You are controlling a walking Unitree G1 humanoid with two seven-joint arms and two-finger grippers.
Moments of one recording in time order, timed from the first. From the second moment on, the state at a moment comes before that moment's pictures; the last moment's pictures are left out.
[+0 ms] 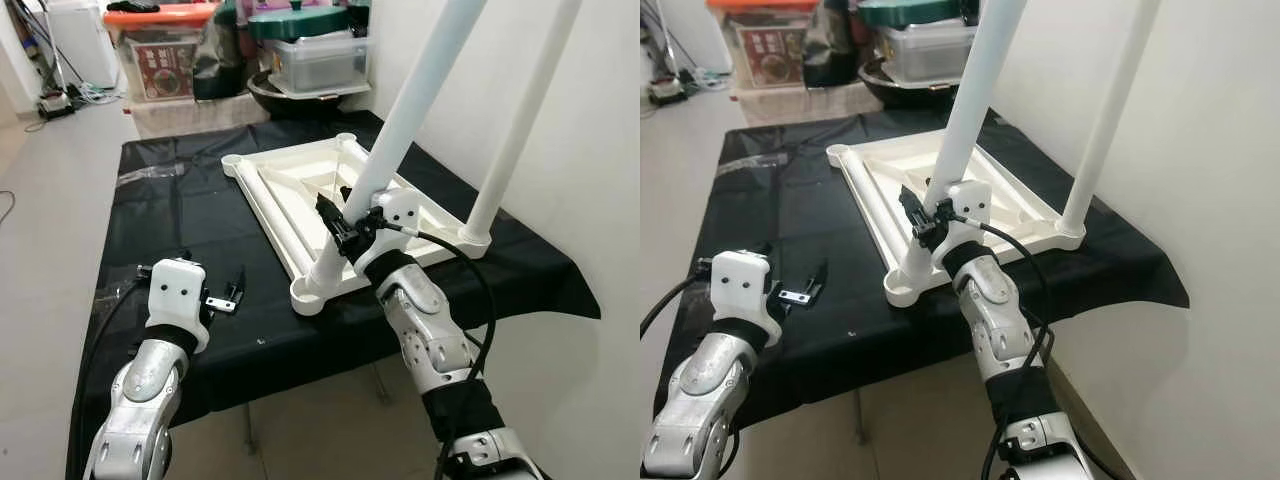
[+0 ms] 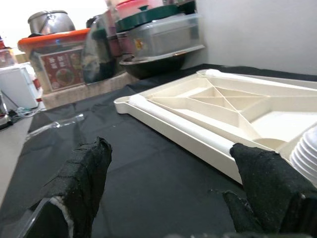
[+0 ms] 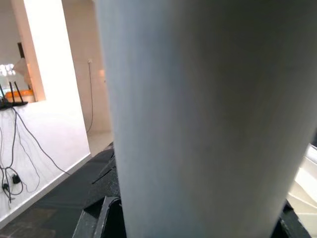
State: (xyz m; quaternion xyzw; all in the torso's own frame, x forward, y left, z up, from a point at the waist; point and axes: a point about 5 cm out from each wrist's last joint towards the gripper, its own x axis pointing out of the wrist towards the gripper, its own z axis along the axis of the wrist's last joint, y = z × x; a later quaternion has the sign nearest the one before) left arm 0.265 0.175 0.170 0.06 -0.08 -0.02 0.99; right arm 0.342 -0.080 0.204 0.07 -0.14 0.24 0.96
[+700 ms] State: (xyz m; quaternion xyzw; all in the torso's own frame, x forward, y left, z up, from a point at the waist) left arm 0.266 0.171 0.174 0.04 -0.09 -0.03 0.99; right arm 0.344 -0.079 0.207 0.07 -0.15 0.24 0.96
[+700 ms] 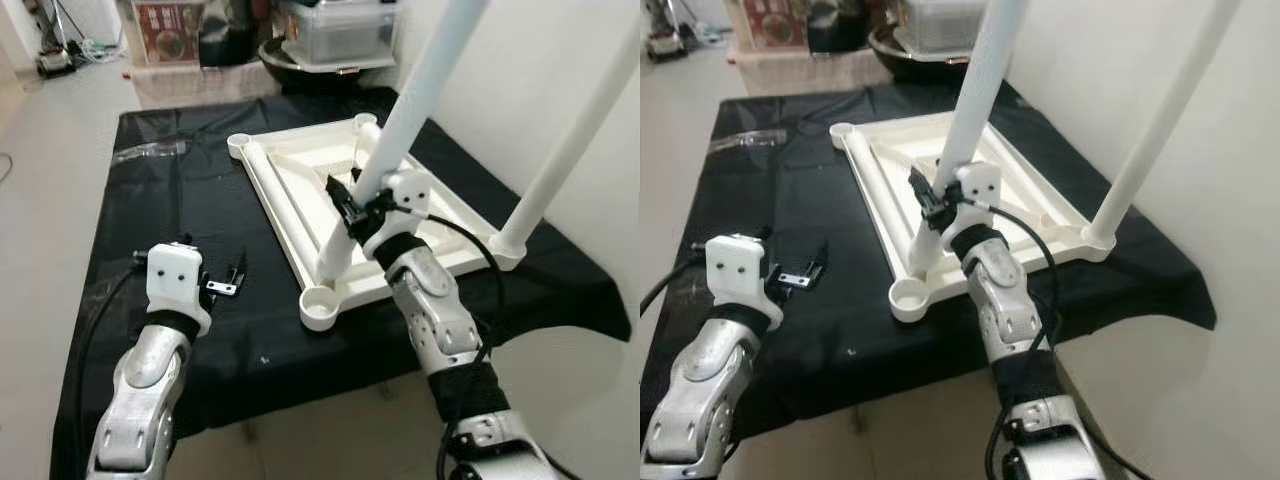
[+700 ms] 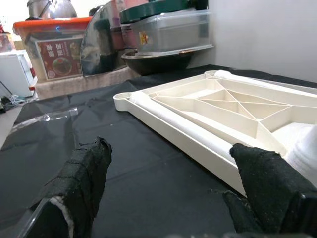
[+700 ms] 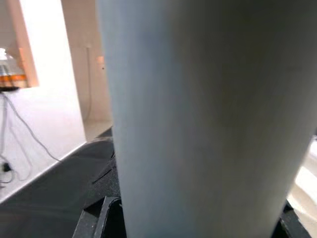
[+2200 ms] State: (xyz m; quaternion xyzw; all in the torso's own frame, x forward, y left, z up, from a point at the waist) left arm 0.262 0.175 0.170 0.06 -0.09 -0.04 0.99; right arm 0.351 -0.092 0.210 0.04 -0.15 0.25 0.96
